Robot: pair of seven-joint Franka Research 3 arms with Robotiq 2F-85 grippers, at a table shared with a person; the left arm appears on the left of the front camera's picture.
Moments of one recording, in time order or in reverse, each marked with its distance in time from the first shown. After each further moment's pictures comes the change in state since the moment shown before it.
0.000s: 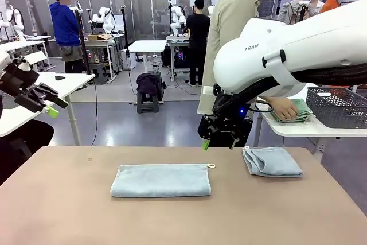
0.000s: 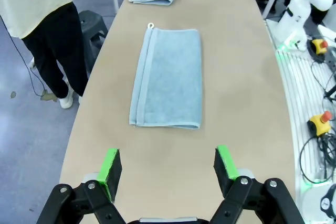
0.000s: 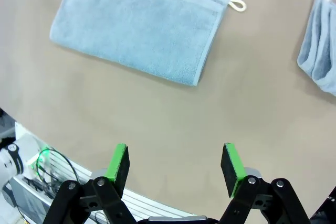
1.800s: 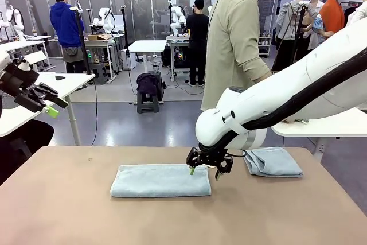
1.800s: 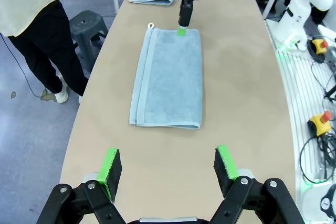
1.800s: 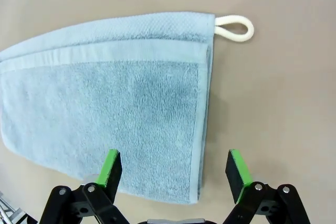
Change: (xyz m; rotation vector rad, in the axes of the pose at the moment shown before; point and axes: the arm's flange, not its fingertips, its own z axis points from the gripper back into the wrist) left arm 0.000 0.000 0.000 0.001 0.000 0.000; right arm 0.058 -0.038 -0.188 0.023 -0.001 -0.326
